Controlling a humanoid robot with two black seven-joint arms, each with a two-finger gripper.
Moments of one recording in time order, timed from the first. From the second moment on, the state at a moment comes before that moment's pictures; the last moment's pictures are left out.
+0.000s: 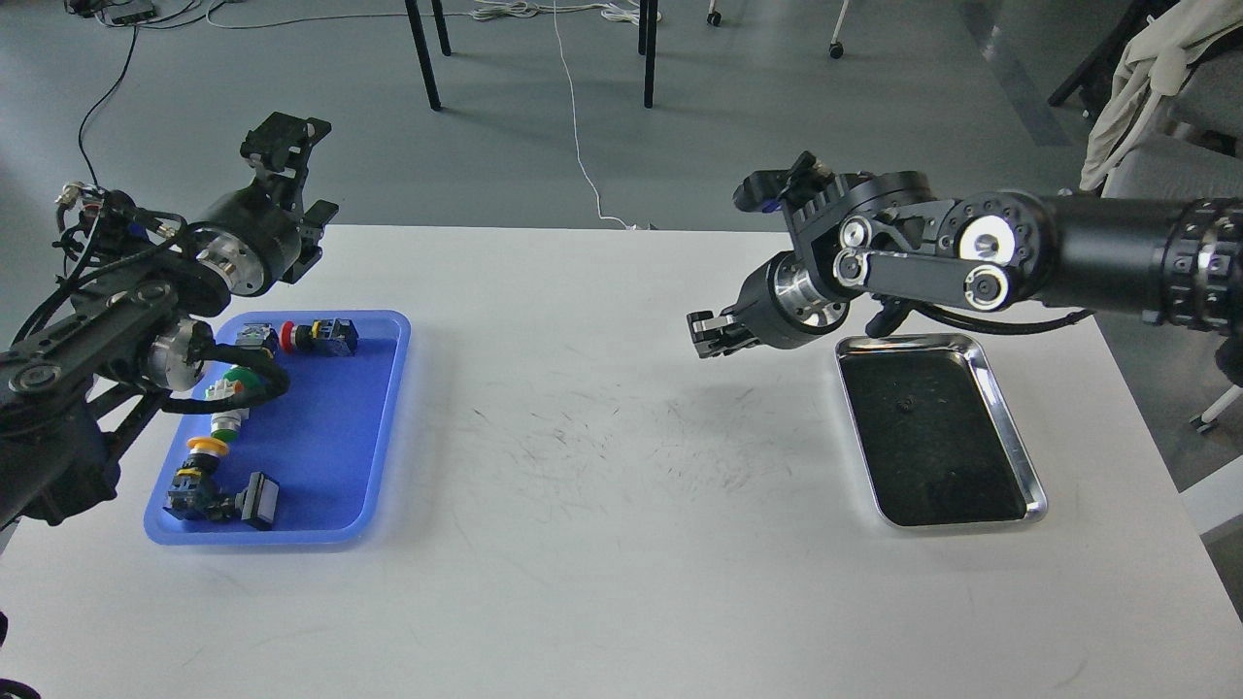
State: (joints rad) left arm -0.72 0.52 -0.74 -0.99 0.56 0.03 -0.08; right arm 1.59 -0.23 -0.54 1.00 -0.55 0.49 -0.15
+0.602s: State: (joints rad) left arm -0.72 0.50 -0.74 -0.98 0.56 0.03 -0.08; right arm 1.30 -0.51 -0.50 1.02 -0.69 0.49 -0.14
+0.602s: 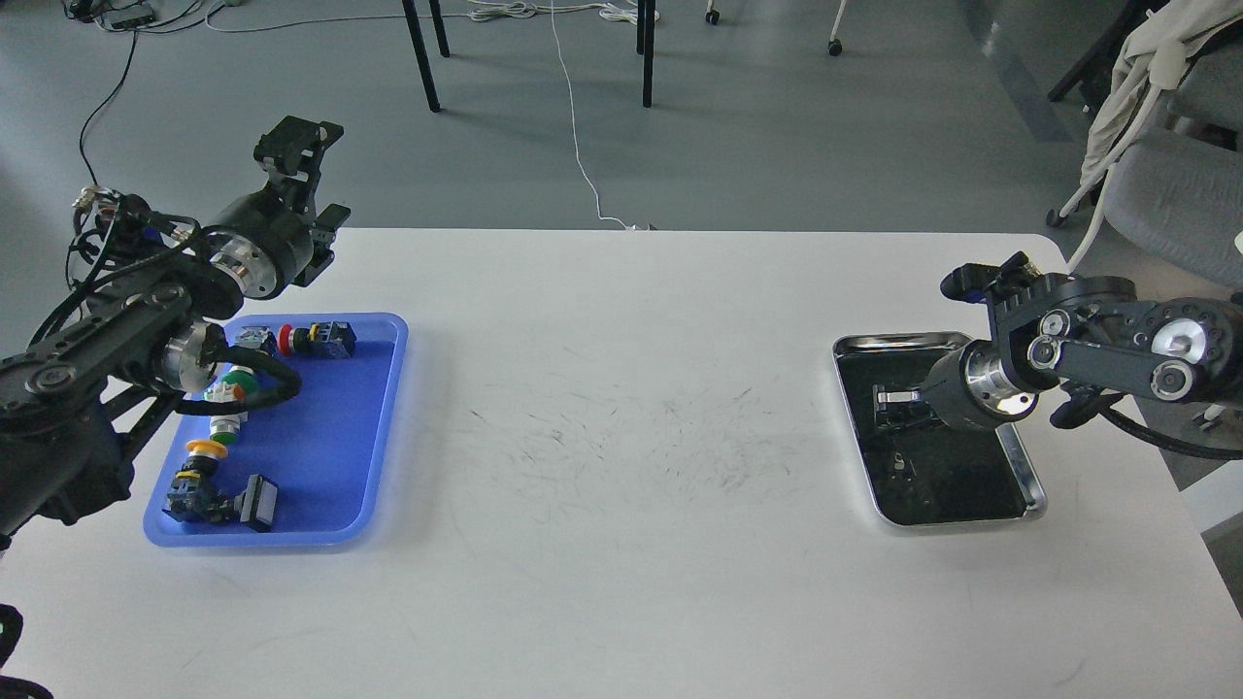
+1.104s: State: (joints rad) left arm -0.72 0.50 -0.74 -0.98 0.56 0.03 -0.08; right arm 1.27 -0.50 -0.50 1.01 -0.74 0.49 -0.14
